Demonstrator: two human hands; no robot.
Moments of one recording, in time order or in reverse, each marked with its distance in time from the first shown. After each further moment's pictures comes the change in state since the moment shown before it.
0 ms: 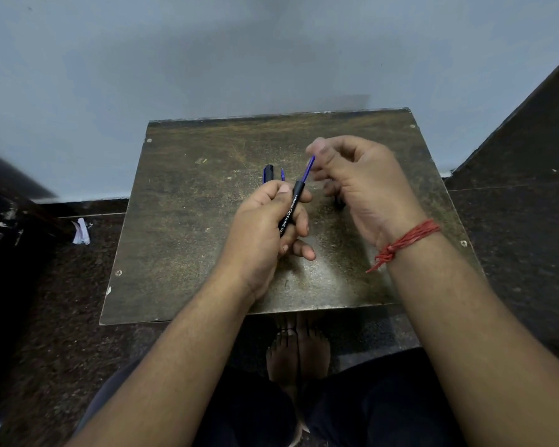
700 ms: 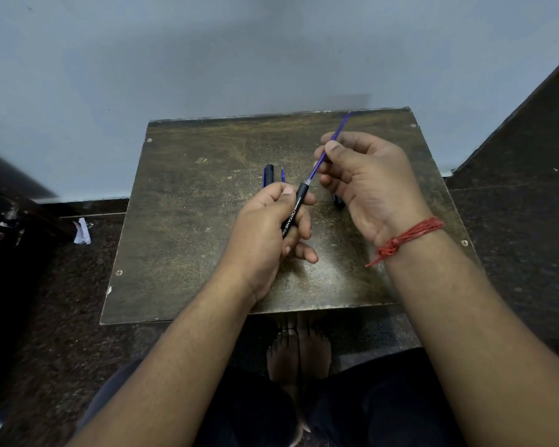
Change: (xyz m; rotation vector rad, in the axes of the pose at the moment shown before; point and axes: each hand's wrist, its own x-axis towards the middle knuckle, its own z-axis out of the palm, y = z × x) left_hand 0.000 -0.002 0.001 -0.002 -0.014 -0.029; right_hand 0.001 -0.003 0.002 0.328 0.056 0.114
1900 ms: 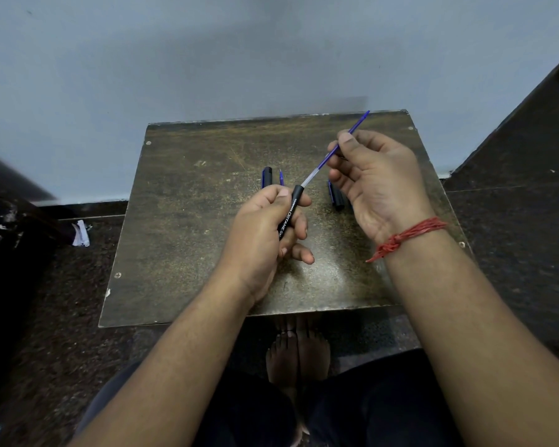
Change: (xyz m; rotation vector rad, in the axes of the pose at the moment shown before) left_hand -0.001 0.001 -0.001 0.002 0.009 0.006; right_hand -0.001 -0.008 0.000 0.120 0.120 0.000
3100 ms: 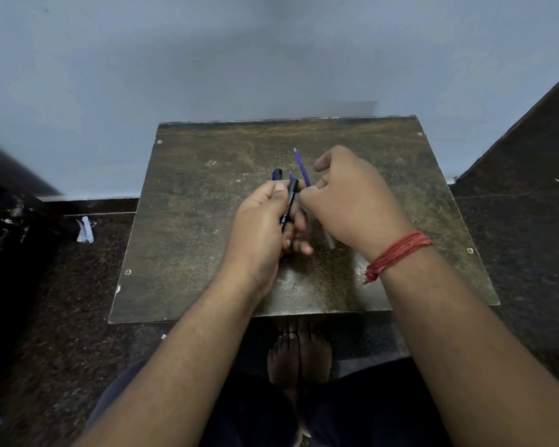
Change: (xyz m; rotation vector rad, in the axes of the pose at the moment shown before) left_hand 0.005 0.003 -0.003 -0.050 0.136 0.020; right_hand -0.025 0.001 0.030 -1.291 -0.162 -0.202
